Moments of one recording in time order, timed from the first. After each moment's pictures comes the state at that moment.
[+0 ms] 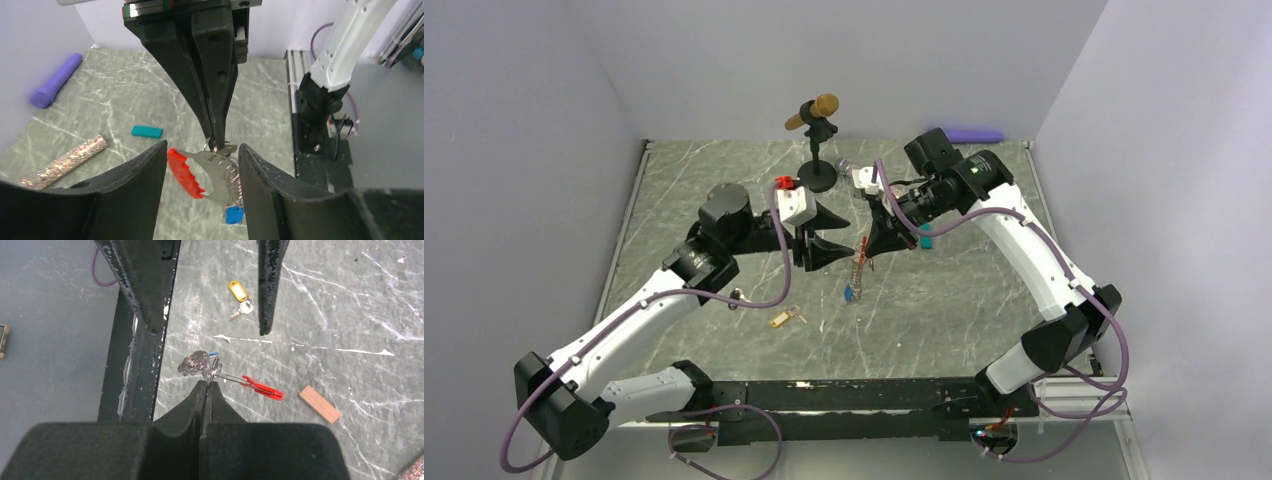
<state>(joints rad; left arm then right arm) -0.66 1.07 0.96 0.13 0.73 0.01 0.55 1.54 1.72 -1.27 -0.92 -0.84</state>
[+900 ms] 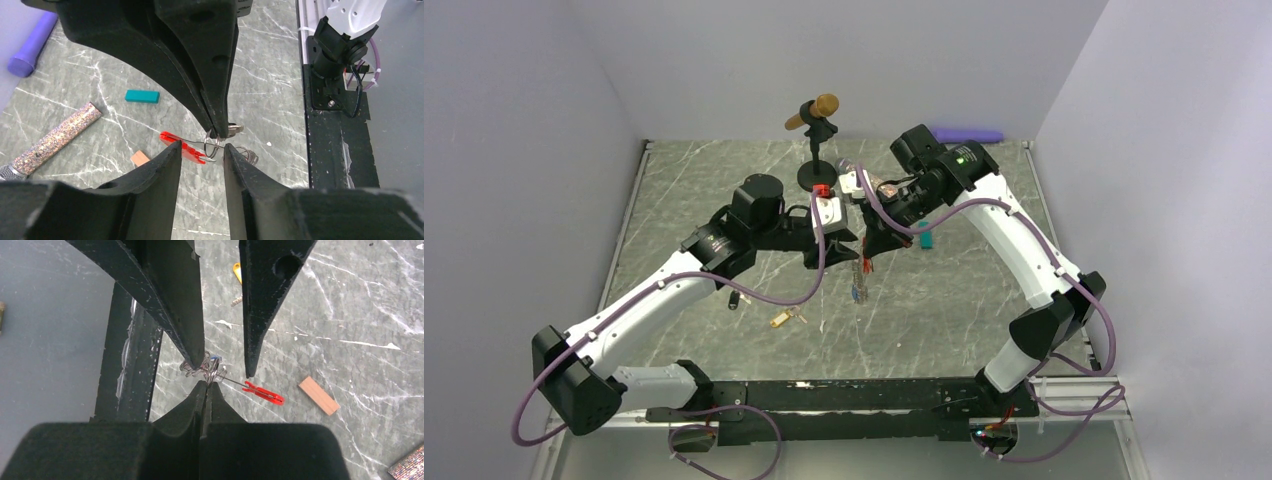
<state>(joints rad) -0.72 1.21 1.15 -0.26 0.69 0.31 0.59 1.63 1.85 -1.41 -0.84 -0.91</state>
